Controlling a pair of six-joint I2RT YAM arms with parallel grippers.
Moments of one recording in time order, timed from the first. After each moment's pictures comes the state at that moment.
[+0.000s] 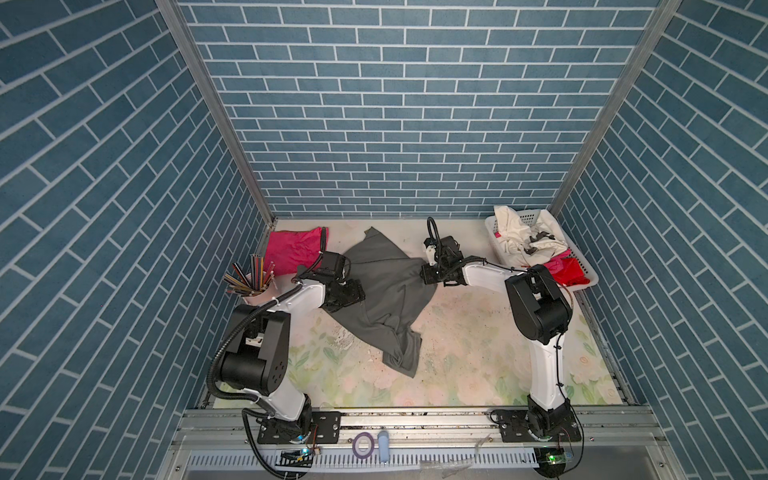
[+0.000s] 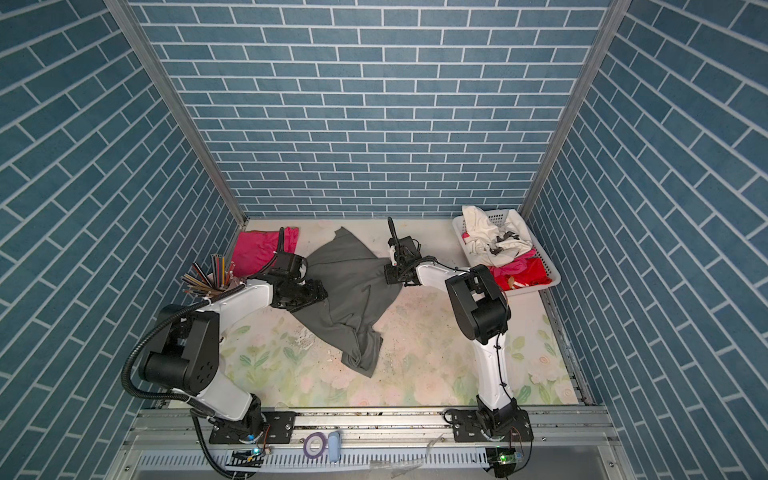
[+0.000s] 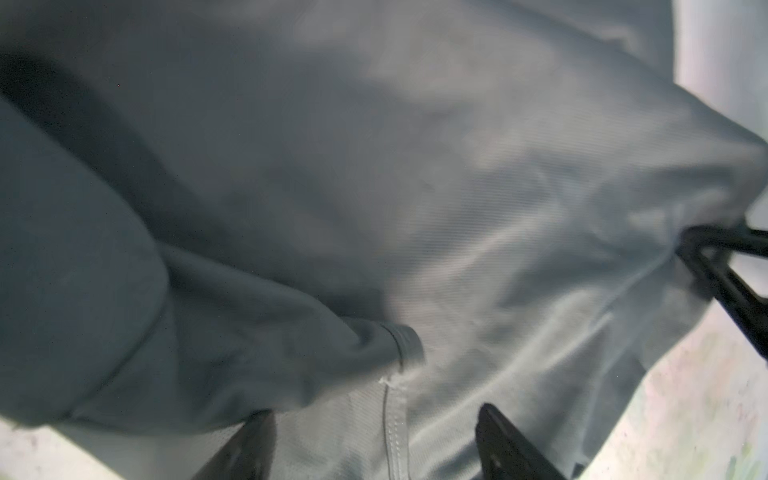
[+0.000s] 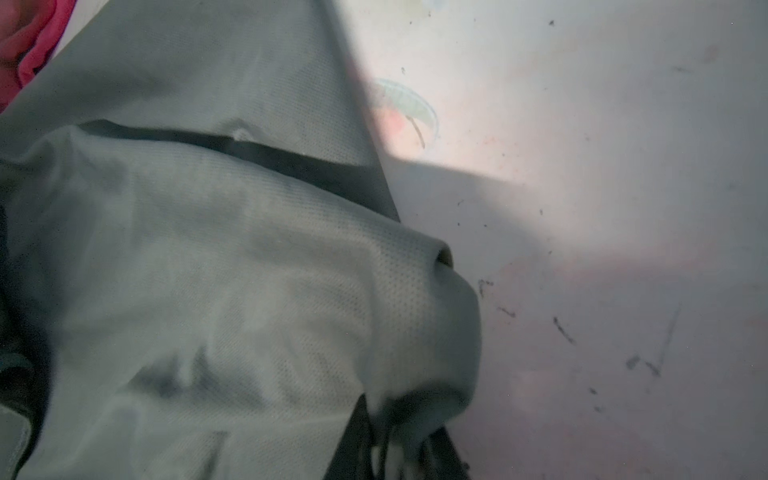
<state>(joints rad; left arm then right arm) -0.22 1.63 0.94 -0.44 0.20 -0.55 0.56 2.10 1.40 -0.18 -0.19 0.23</state>
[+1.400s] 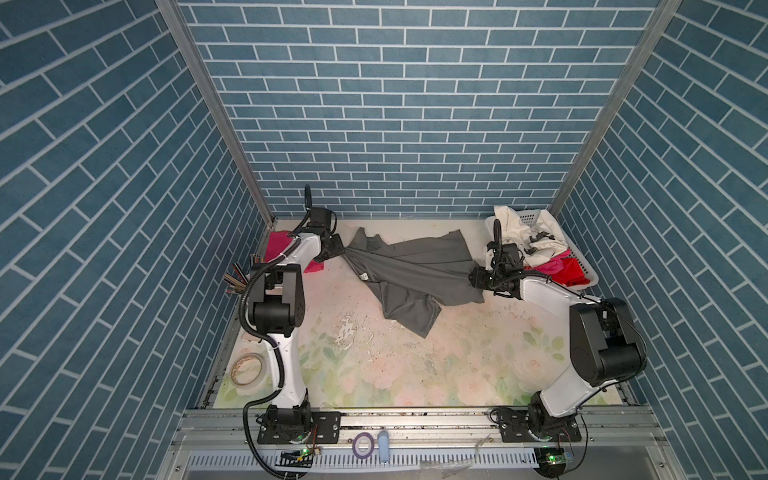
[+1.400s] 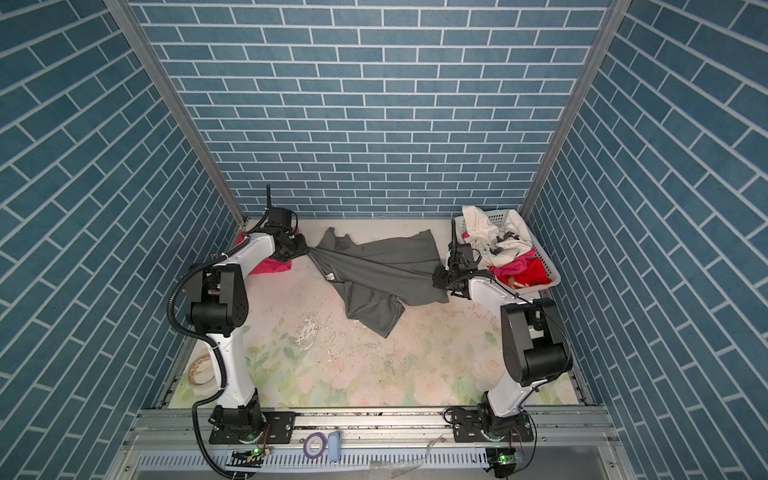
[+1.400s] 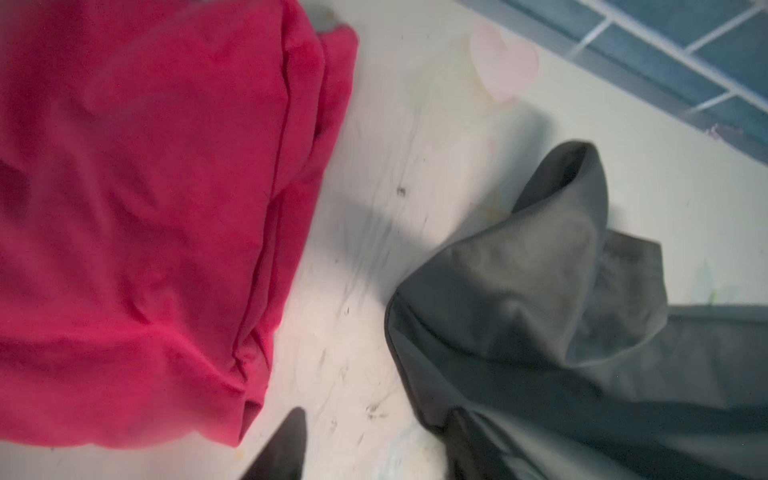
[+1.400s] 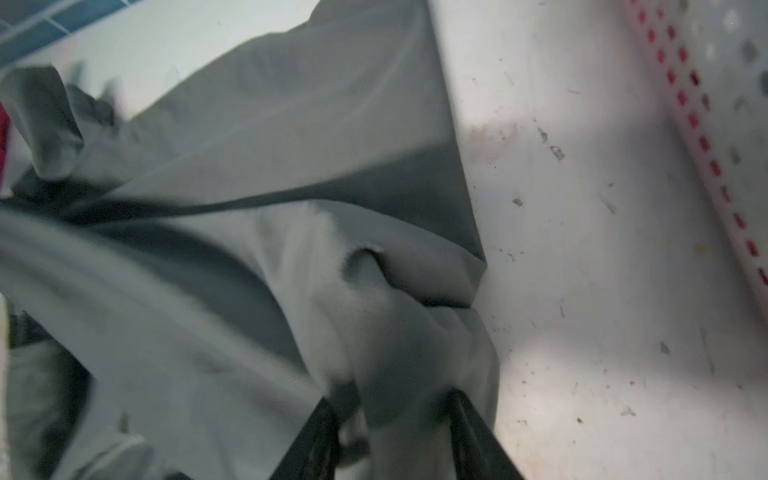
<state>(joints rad) -0.06 2.10 1.70 -0.59 0.00 -0.40 0.27 1.66 0.99 -0.22 -0.17 0.34</state>
